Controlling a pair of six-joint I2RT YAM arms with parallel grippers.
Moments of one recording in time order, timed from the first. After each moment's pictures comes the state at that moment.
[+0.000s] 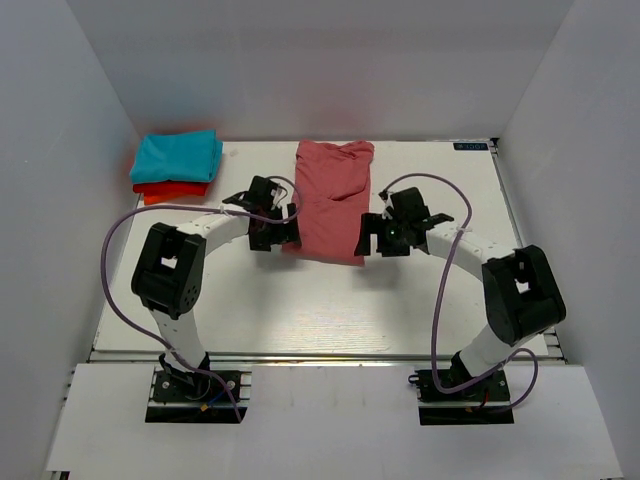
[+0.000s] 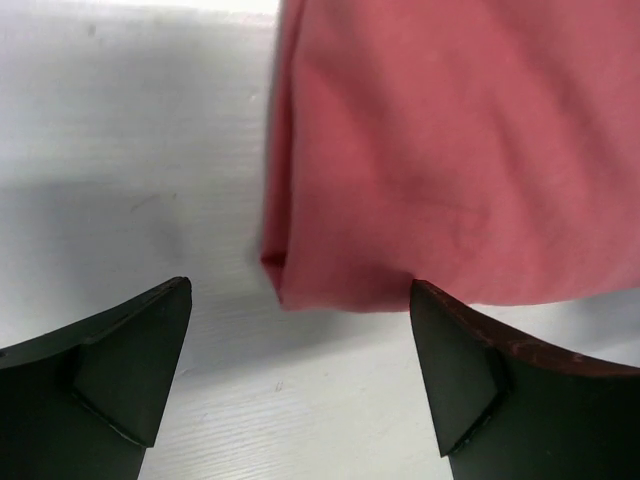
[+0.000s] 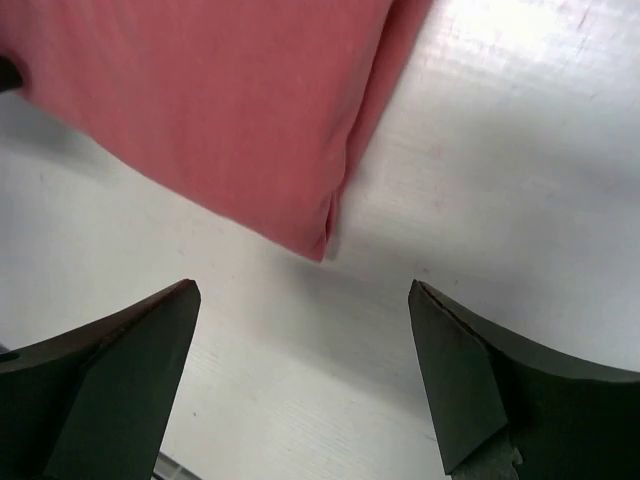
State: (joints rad) left arm -0.39 1.84 1.22 -0.43 0.12 -0.47; right arm 0.43 1.60 1.00 -0.31 -0.26 0.34
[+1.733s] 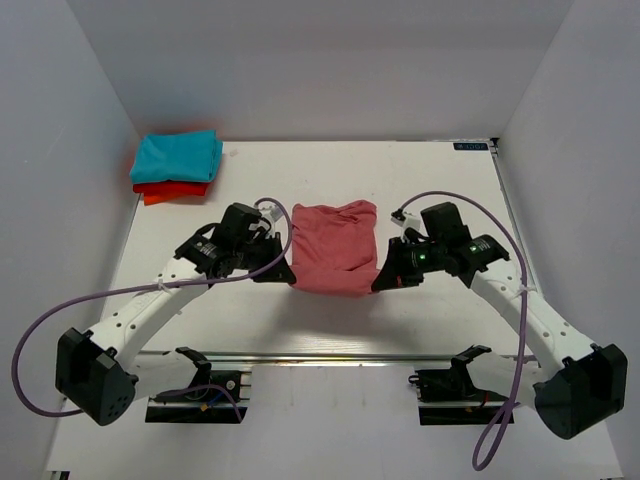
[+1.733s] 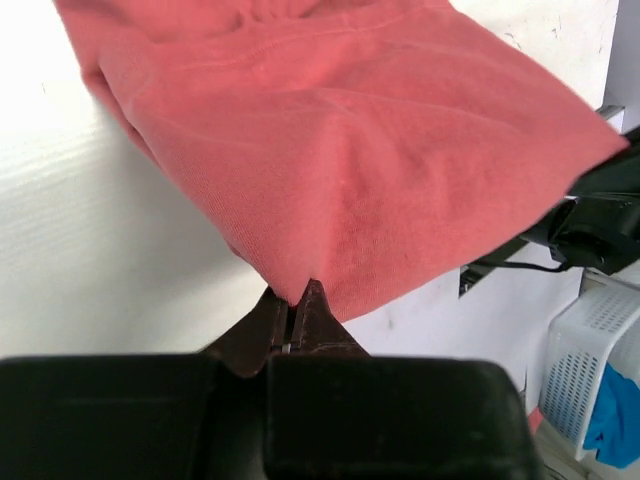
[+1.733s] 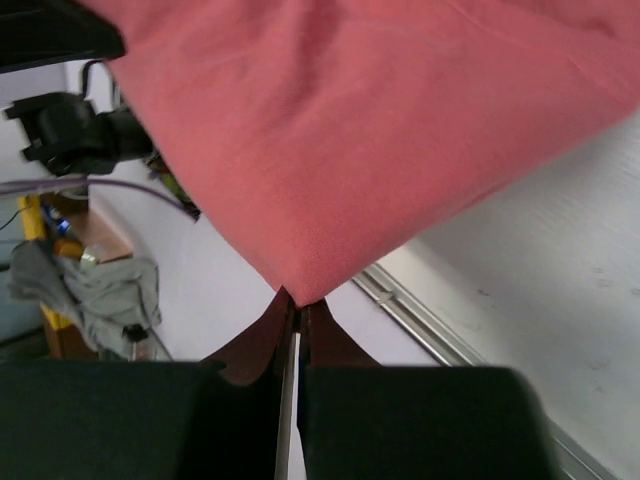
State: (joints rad) left arm -0.57 1.16 0.95 -0.65 0.35 -0.56; right arm 0.47 1.09 0.90 -0.75 -0.63 0.40
